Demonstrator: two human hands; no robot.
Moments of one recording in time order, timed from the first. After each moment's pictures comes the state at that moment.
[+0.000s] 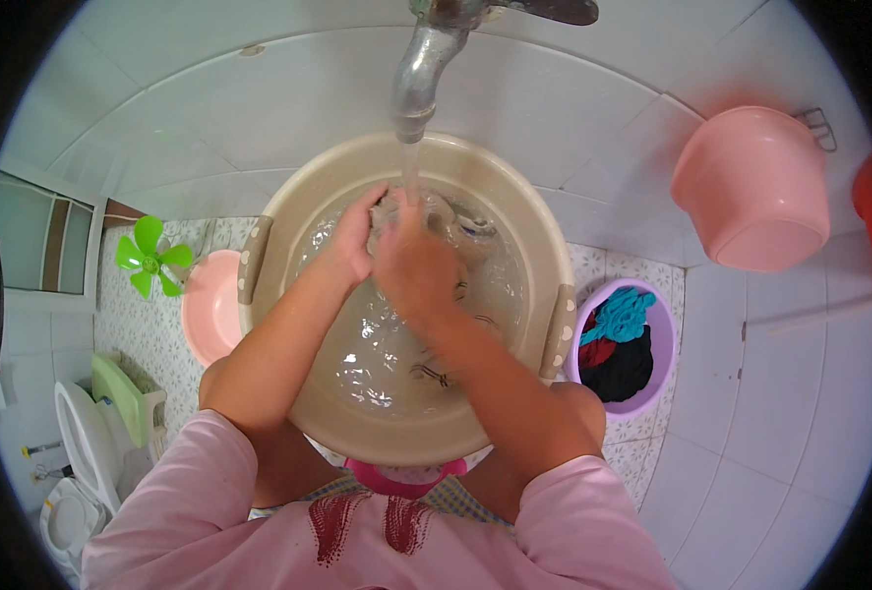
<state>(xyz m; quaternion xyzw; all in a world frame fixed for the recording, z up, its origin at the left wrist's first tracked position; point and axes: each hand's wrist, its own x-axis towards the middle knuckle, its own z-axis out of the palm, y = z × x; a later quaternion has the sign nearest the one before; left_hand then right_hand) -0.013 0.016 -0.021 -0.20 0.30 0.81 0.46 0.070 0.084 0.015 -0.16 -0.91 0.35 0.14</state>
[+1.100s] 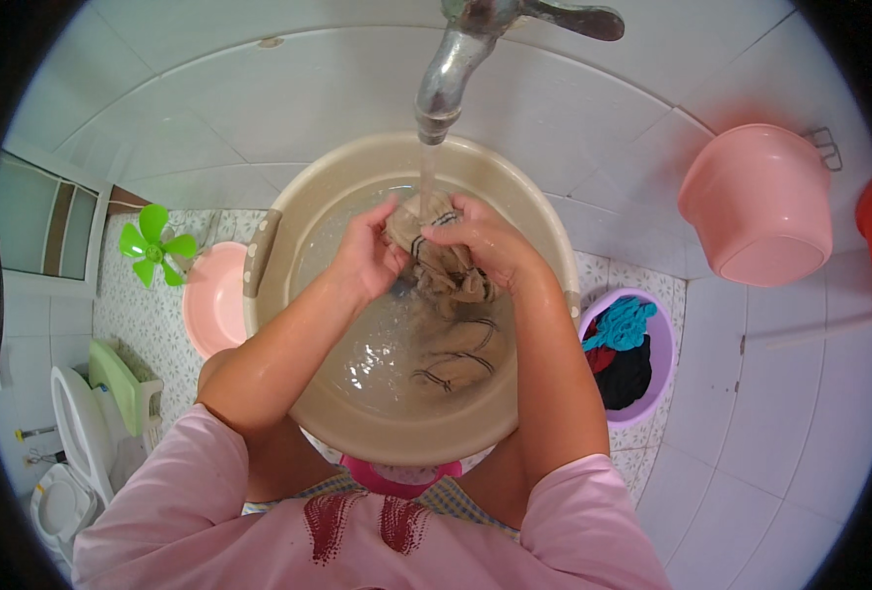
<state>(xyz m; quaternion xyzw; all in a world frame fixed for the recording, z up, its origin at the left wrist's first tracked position) 0.011 0.024 -0.011 -0.24 0.35 0.83 0.36 0.060 0.178 0.017 -0.14 -0.62 0.75 -0.17</state>
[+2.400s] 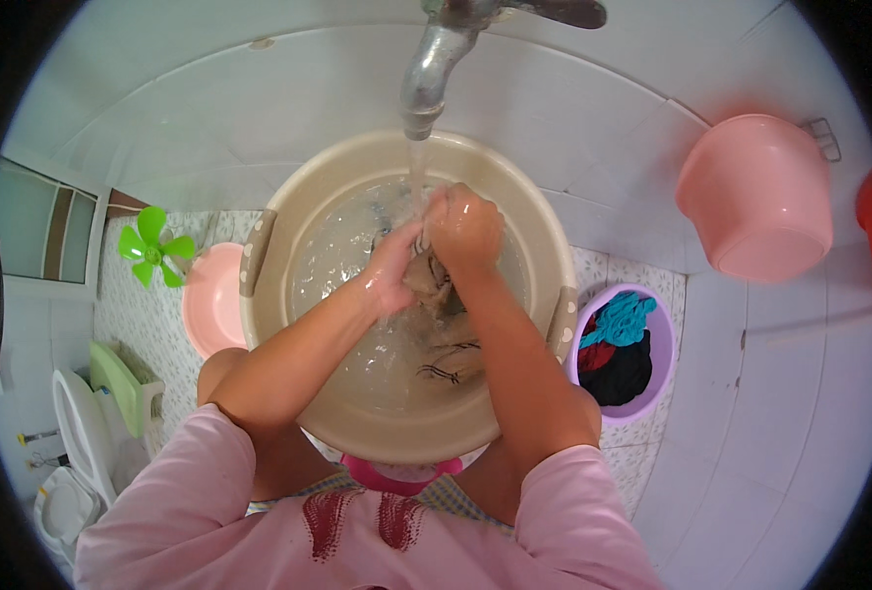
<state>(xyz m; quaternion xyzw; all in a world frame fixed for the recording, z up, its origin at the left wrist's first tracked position) 0.040 0.041 0.004 -0.18 0.42 0.74 0.48 0.051 0.145 -0.010 -0.20 -0.94 0.22 0.14</state>
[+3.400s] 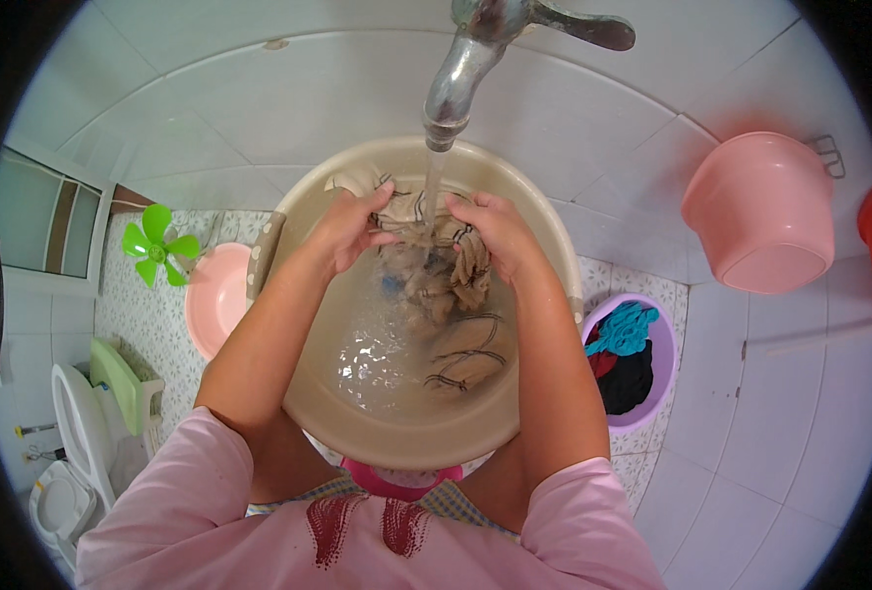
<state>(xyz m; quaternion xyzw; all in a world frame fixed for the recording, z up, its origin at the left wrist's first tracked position) -0.025 -0.004 0.012 -0.07 0.63 0.69 0.35 0.050 0.180 0.021 -0.23 -0.59 0.77 -0.12</state>
